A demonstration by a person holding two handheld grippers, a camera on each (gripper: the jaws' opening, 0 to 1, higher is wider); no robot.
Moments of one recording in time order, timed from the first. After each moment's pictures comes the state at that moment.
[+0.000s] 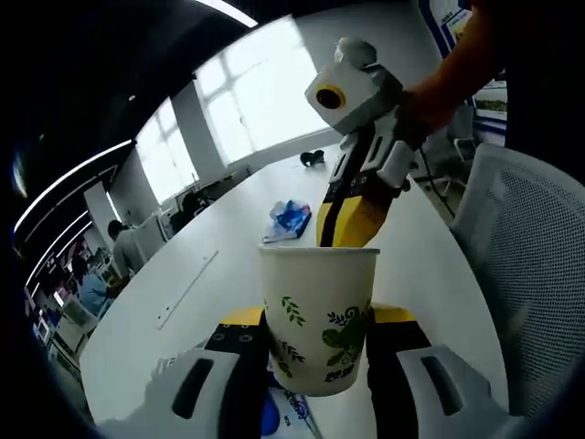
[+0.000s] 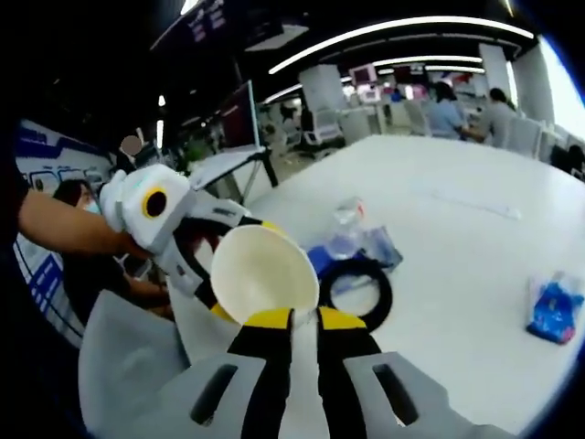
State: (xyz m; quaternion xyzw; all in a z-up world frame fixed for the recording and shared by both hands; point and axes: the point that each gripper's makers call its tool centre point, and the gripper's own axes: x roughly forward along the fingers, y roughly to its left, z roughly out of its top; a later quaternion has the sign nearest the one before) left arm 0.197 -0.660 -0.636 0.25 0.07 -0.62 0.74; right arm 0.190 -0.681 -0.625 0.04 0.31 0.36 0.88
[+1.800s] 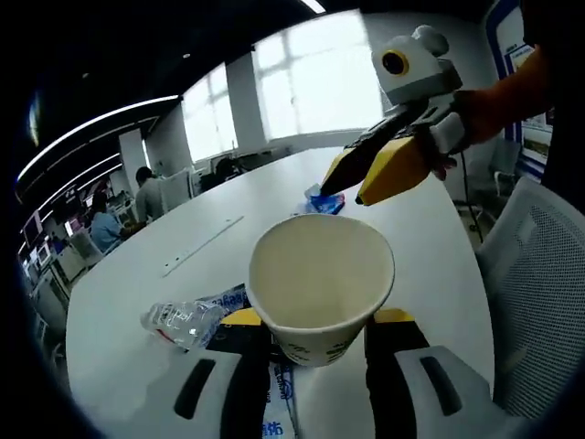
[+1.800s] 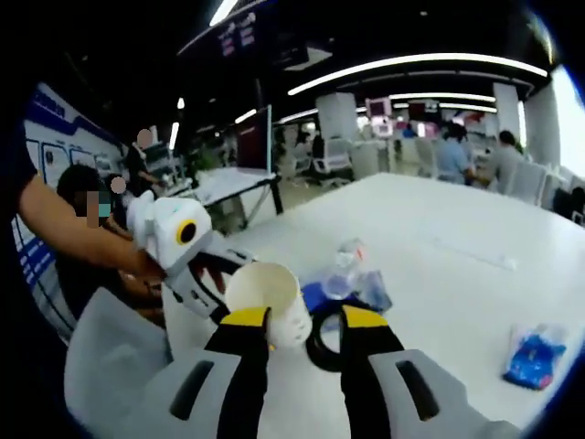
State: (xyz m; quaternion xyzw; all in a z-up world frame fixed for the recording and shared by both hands) left arm 0.218 -0.642 -0.649 0.18 0.14 -0.55 0.80; right arm 0.204 -0.682 -0.591 -0.01 0.22 0.37 0.90
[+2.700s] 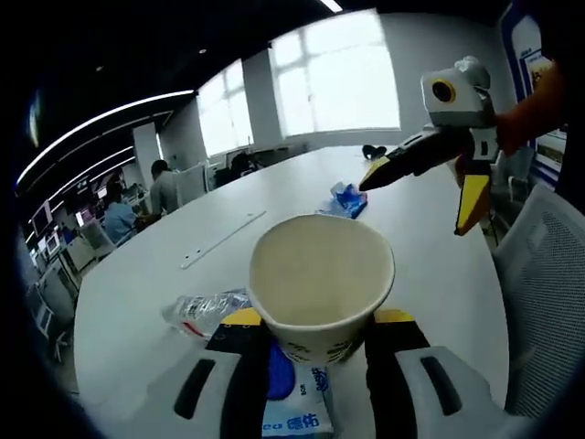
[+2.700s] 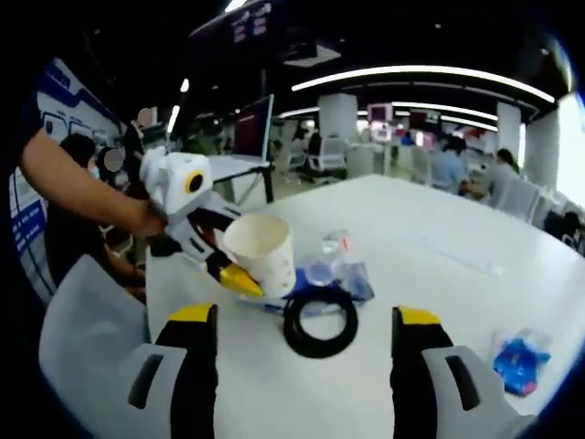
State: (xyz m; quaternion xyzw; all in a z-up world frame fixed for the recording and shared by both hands) left arm 0.247 -0.622 -0.644 0.17 0.15 -0.53 0.82; right arm 0.202 -0.700 -0.610 -0.05 0.21 0.36 0.91
